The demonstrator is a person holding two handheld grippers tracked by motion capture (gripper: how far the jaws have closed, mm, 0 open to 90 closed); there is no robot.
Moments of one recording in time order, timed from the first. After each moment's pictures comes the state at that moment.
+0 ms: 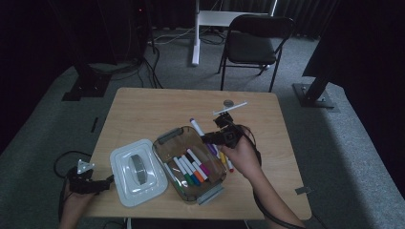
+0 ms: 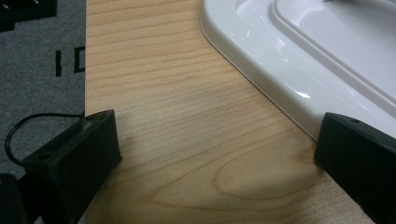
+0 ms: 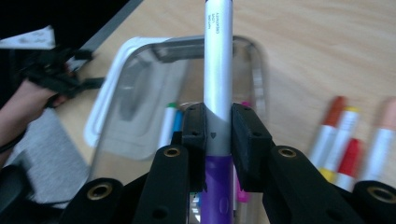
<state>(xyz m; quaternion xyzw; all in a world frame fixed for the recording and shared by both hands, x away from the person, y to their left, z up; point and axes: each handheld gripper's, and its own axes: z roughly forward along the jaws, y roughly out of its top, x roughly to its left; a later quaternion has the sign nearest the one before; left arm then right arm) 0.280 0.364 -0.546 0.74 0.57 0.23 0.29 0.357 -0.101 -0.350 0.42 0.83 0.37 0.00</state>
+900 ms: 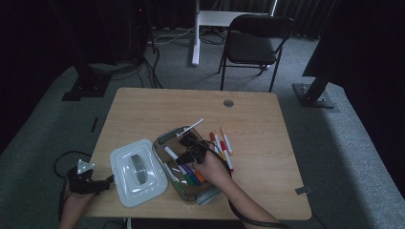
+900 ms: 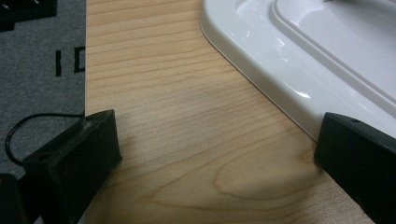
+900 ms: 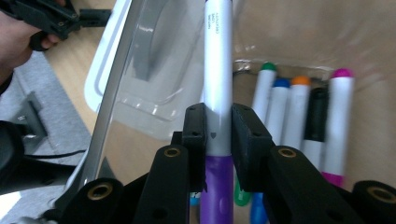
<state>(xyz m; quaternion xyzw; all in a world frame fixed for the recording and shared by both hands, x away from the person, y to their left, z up) 0.280 0.364 -0.546 0.74 0.57 0.23 0.29 0.357 -0.015 -0.423 0.38 0.88 0.27 -0.07</state>
